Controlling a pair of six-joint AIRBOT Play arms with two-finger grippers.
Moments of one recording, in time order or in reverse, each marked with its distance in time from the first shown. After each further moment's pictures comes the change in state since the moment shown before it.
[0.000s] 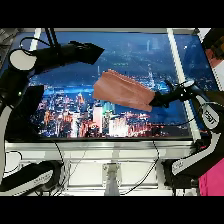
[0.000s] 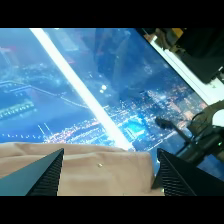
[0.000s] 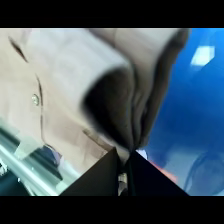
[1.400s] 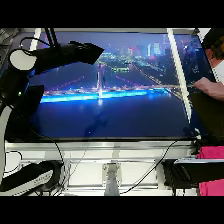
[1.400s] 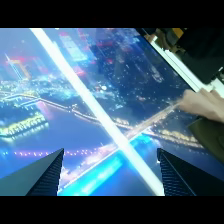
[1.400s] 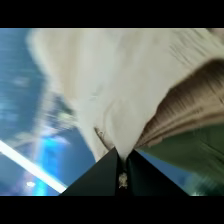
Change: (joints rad) left arm 0.001 0.000 0.000 0.000 0.001 0.000; right arm -0.921 0.121 0.797 -0.385 0.412 0.517
